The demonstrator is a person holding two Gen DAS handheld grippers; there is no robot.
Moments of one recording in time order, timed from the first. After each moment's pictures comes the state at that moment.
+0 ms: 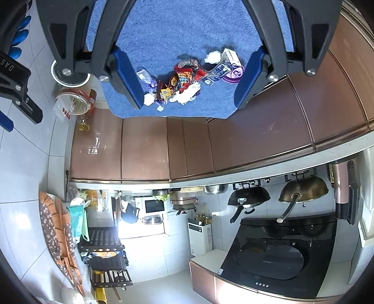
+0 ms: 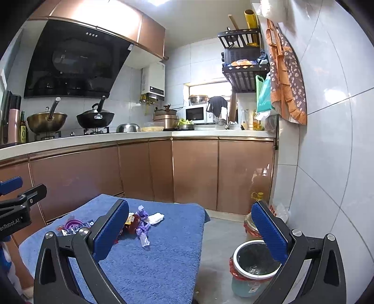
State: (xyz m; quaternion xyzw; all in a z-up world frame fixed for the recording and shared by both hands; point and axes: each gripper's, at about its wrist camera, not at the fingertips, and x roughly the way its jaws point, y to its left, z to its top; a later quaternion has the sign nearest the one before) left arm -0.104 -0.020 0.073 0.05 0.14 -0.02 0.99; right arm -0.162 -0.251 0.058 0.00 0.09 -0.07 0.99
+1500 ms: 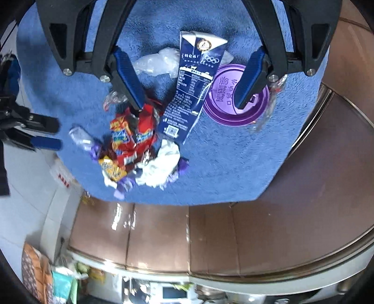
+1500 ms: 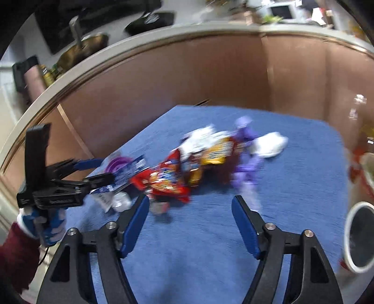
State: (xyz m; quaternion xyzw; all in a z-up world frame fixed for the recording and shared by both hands) left arm 0.127 0.095 -0.076 0.08 0.40 -0.15 0.90; right arm 0.089 -0.149 -0.084 0.05 0.38 0.24 0.89
